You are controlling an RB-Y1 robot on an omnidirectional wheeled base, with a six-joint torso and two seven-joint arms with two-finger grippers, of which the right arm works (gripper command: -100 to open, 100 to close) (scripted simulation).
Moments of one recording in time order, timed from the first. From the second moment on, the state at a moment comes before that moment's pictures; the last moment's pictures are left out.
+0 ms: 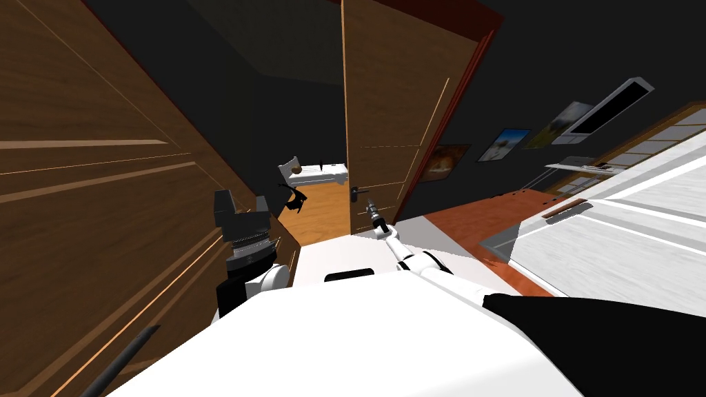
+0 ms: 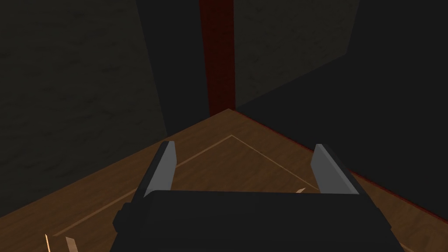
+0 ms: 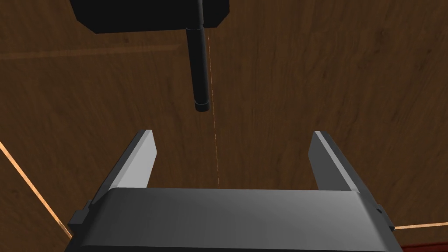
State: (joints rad) arm -0.41 -0.18 0.10 -0.75 -0.07 -0.53 -0.20
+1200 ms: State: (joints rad) arm -0.56 -0.21 0.11 -0.47 -0.07 -0.57 -0.22
